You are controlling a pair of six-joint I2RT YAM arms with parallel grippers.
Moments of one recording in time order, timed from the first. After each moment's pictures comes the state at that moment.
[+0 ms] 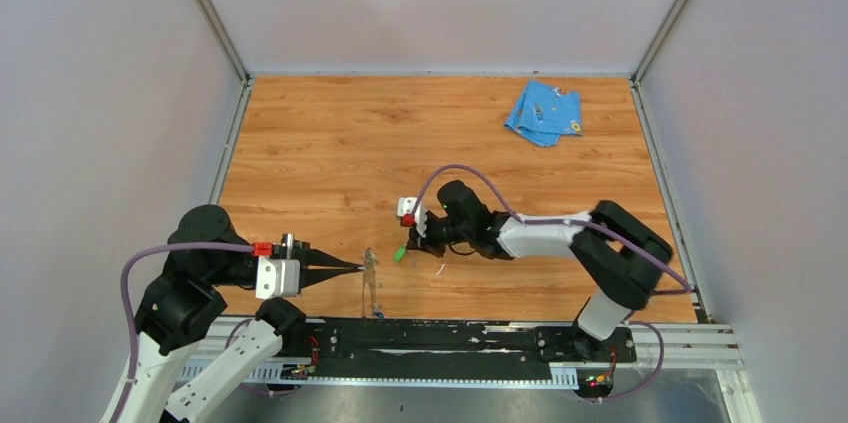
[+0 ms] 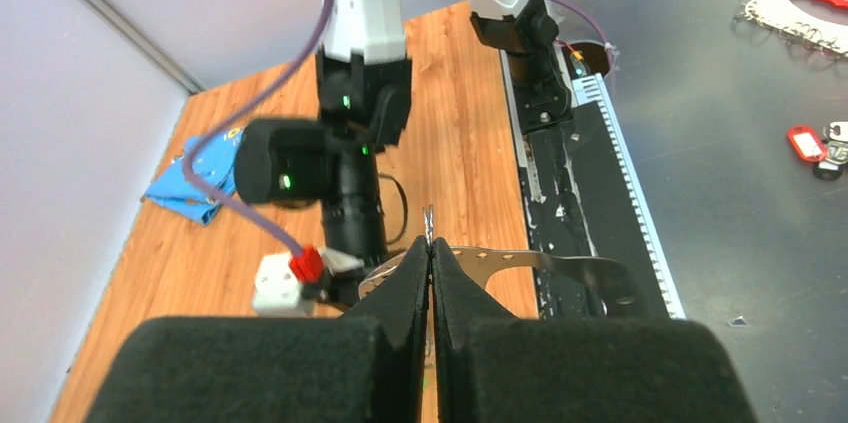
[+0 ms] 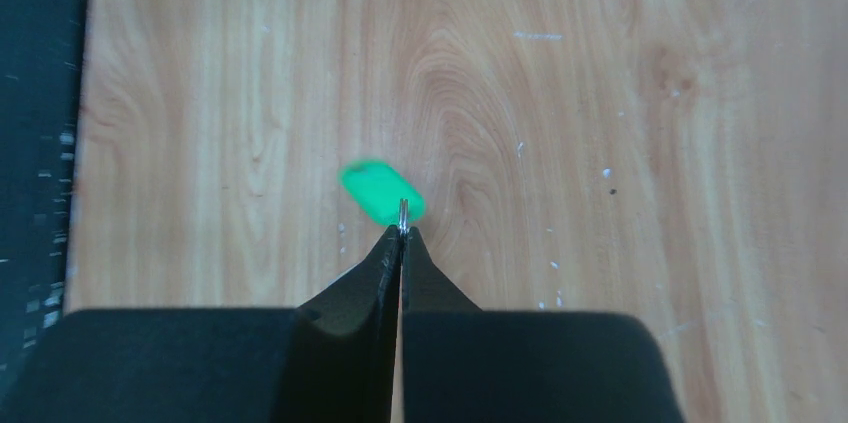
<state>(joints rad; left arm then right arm) -0.54 0.44 1.00 -0.74 1.01 0.52 0.92 1.71 0.78 0.33 -0.52 -0.37</state>
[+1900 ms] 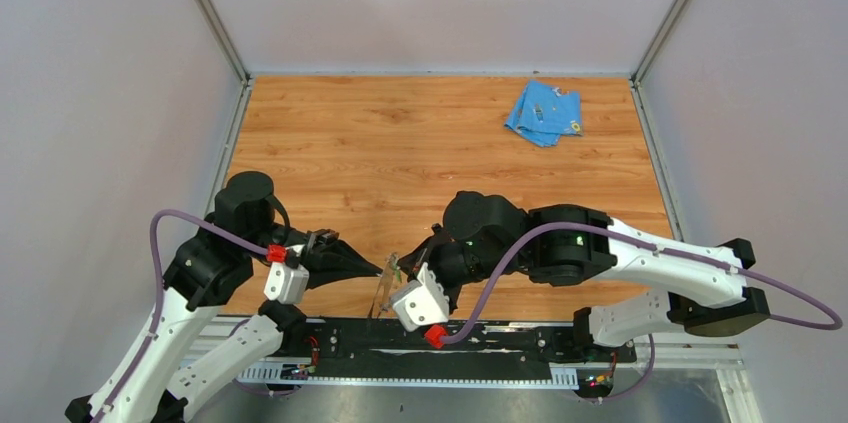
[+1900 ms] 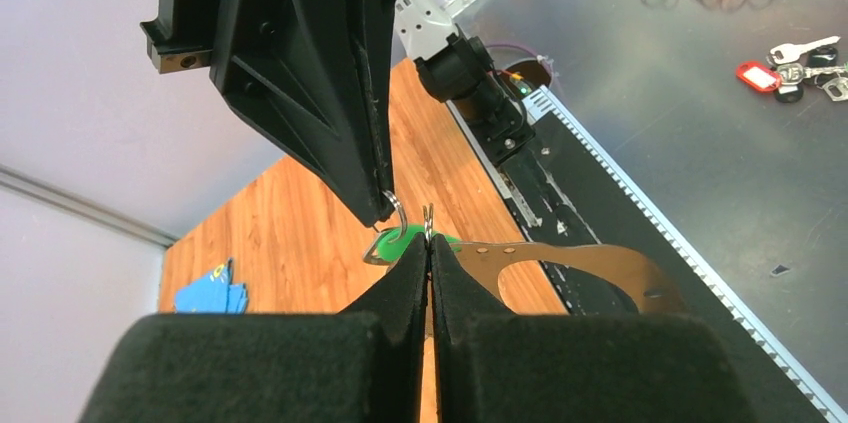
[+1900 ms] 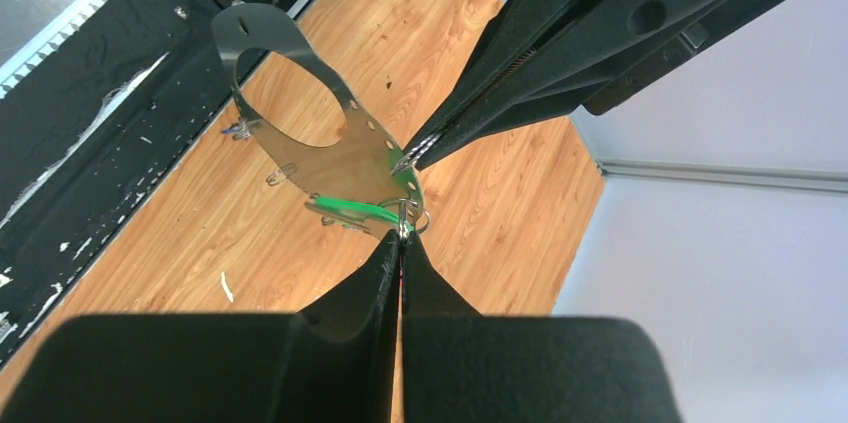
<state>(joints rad) -0.58 0.64 1.02 -0.74 1.29 0.91 1.47 1.27 1.59 -0.87 -0.17 -1.04</state>
